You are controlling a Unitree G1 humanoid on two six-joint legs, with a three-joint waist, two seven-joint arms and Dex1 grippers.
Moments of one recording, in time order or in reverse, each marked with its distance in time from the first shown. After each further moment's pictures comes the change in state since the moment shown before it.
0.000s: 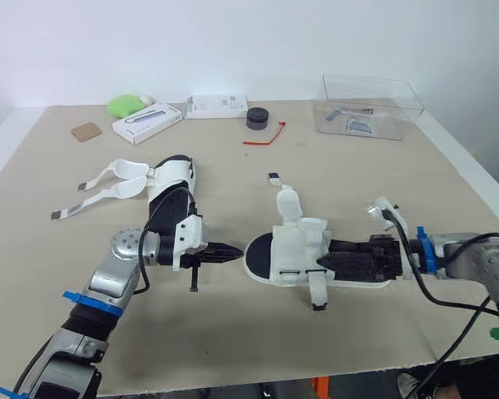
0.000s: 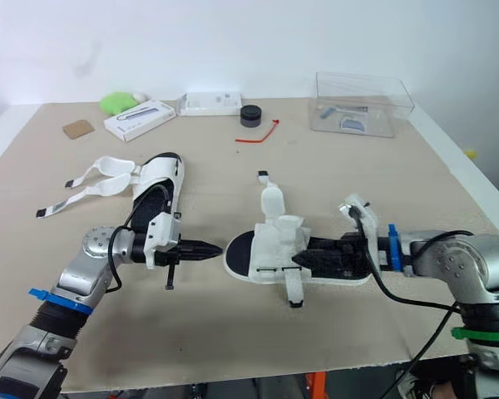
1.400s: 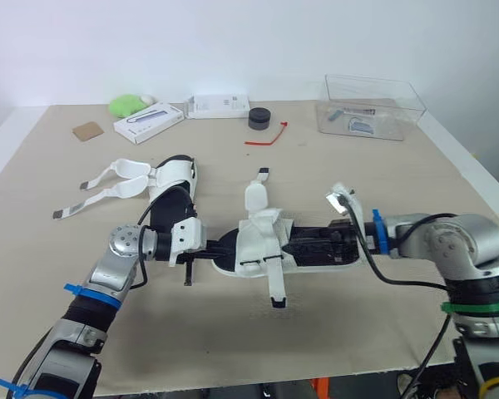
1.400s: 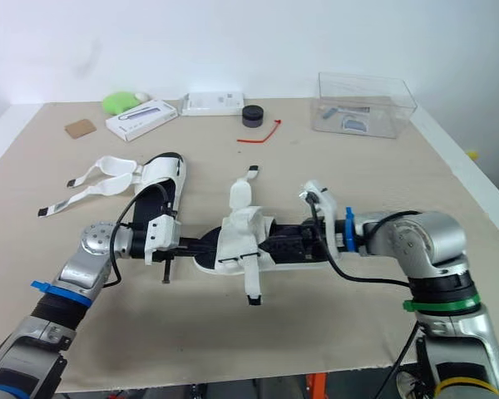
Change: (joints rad) left arm -0.053 0.017 -0.007 0.151 0.113 -0.139 0.004; right arm -0.142 0.078 0.123 0.001 -0.113 -0.037 0.023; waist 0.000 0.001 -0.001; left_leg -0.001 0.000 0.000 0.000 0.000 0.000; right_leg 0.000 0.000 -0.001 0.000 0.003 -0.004
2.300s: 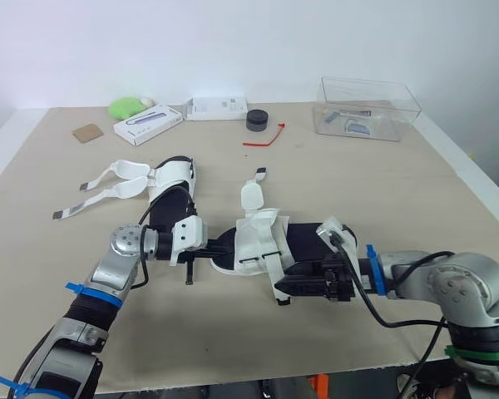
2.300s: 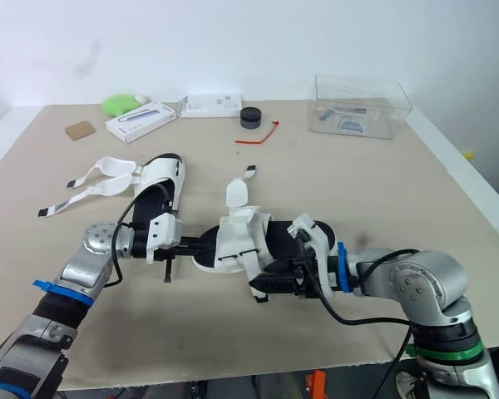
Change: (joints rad) left arm -0.007 -0.002 -0.006 0.012 0.001 0.022 0.013; right arm 0.215 0.144 -0.072 -0.266 0.158 0.119 -0.229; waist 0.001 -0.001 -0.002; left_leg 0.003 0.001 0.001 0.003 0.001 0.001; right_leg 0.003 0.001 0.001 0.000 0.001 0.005
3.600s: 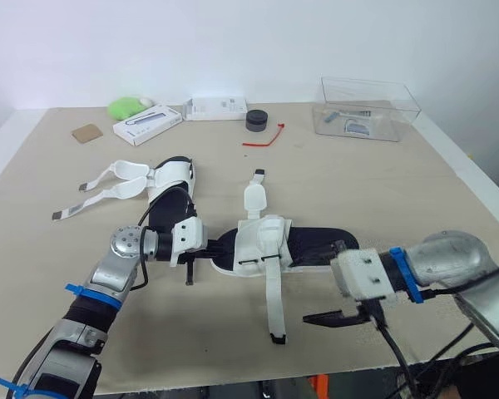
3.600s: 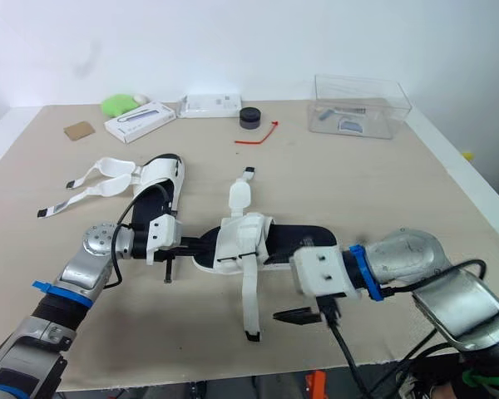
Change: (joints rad) left arm 0.007 0.006 -0.005 0.004 0.000 -0.019 0.019; right arm 0.087 -0.381 0.210 -0.071 -0.700 -1.403 0.580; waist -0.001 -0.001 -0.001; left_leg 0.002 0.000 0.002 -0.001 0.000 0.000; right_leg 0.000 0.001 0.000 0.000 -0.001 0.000
